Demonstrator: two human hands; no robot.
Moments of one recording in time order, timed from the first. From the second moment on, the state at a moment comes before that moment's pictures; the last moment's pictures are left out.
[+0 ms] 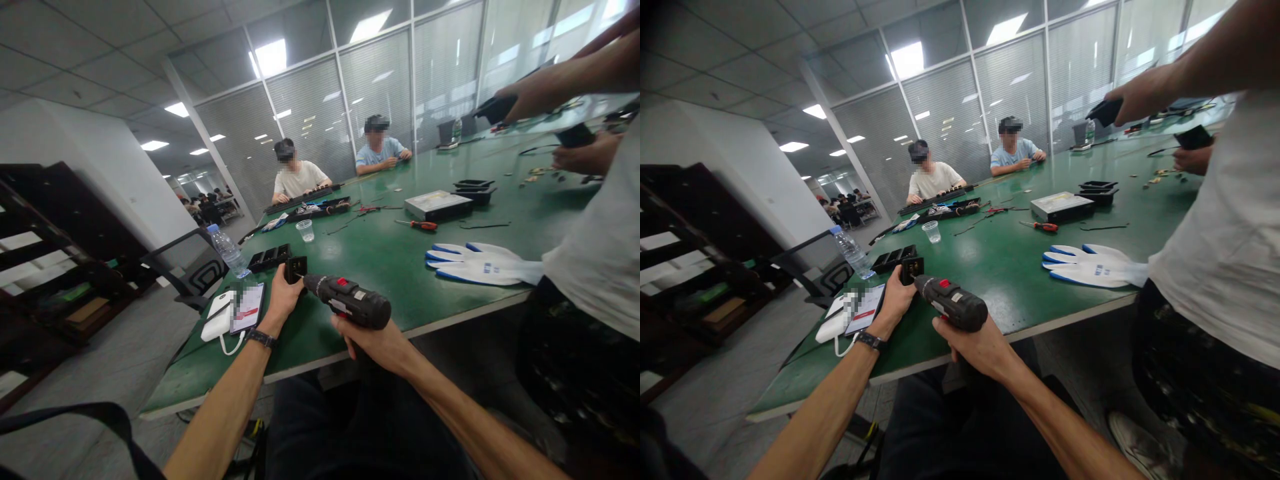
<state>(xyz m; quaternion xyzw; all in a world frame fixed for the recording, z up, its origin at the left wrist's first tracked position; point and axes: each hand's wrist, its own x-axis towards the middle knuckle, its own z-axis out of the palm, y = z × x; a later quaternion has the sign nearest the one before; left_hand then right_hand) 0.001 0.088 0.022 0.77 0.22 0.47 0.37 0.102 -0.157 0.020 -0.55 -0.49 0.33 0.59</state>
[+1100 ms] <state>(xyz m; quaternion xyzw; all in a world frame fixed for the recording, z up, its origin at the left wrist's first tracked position) 0.000 0.086 0.024 0.76 0.24 0.47 0.38 0.099 -0.153 0.019 -0.53 -0.43 0.37 0.63</state>
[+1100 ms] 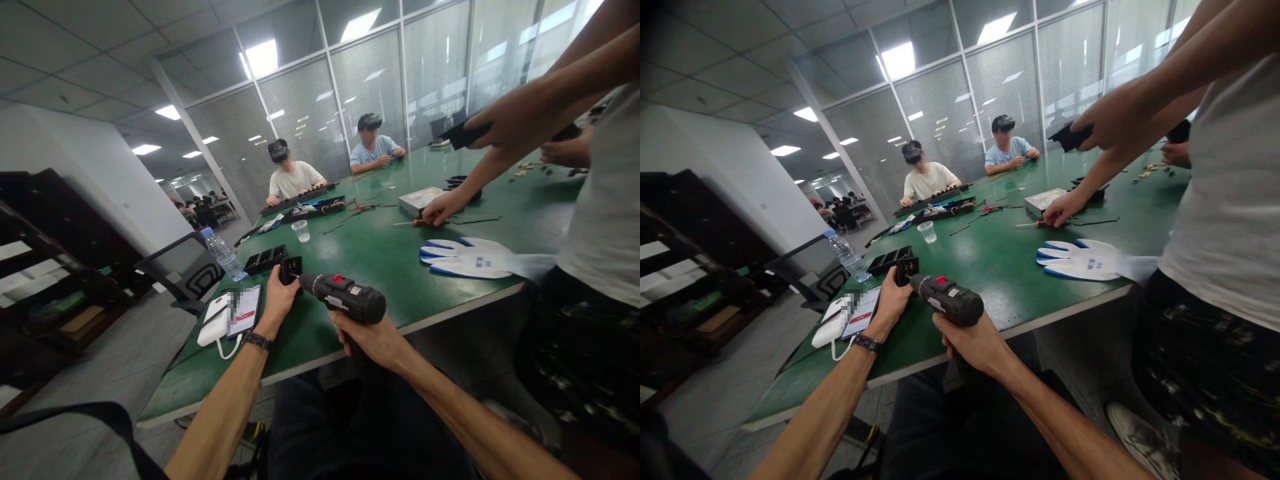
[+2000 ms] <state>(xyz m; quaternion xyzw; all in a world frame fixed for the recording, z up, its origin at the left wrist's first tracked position) 0.000 0.090 0.015 0.71 0.27 0.45 0.47 0.091 -0.159 0.025 -0.61 -0.51 0.24 0.56</state>
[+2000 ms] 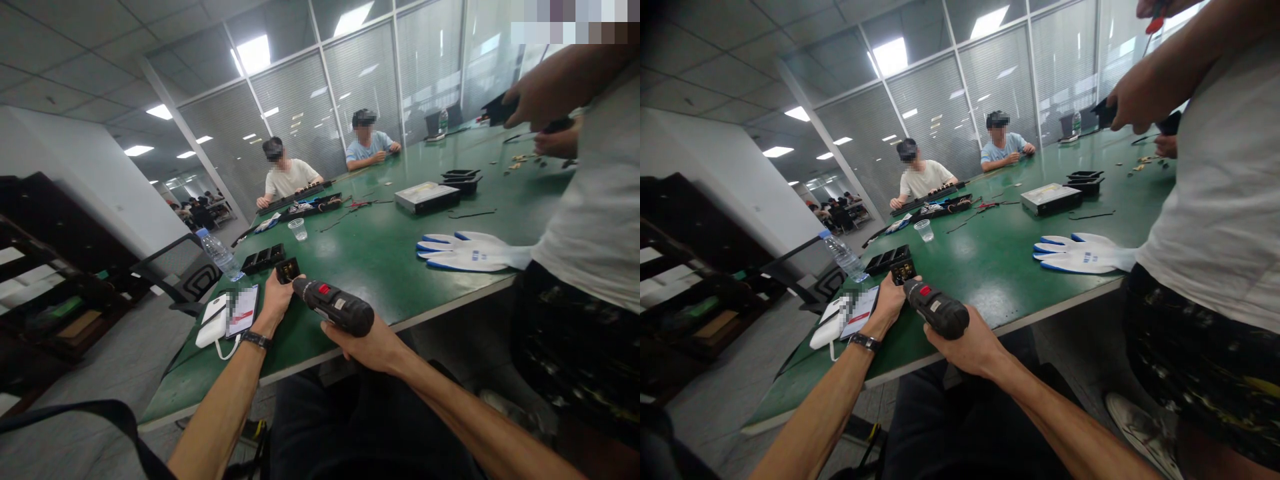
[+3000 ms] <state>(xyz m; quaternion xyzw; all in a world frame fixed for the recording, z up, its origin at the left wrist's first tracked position) 0.002 0.080 0.021 0.69 0.27 0.46 0.49 0.094 -0.157 0.020 -0.60 -0.50 0.28 0.55</state>
